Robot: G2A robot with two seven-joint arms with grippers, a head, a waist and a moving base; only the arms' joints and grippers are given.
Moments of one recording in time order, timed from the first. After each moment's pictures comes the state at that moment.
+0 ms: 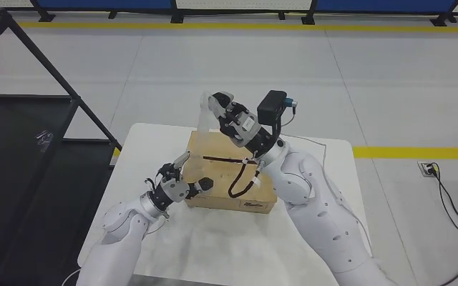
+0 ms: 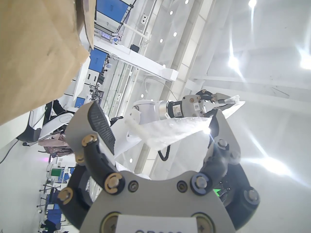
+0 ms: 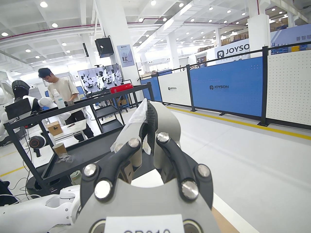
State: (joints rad) left arm 1.01 -1.23 -1.36 -1.37 -0.90 0.15 -0.87; right arm -0.59 -1.48 1.05 -1.39 -0.85 -0.47 -0.06
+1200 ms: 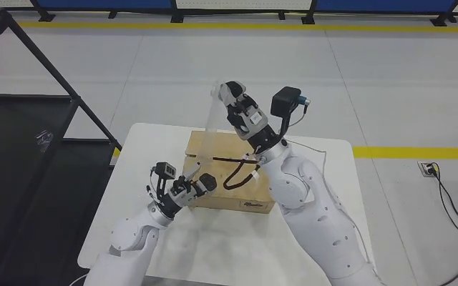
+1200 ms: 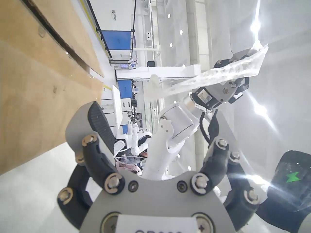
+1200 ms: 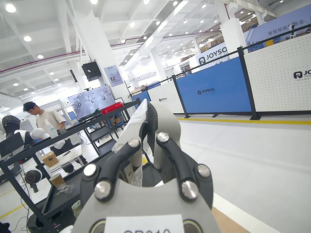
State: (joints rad) left arm 1.09 -1.24 -1.31 -1.46 -0.54 -0.32 -0.70; right arm -0.63 -1.51 1.07 -1.44 -0.75 -0.31 -0.11
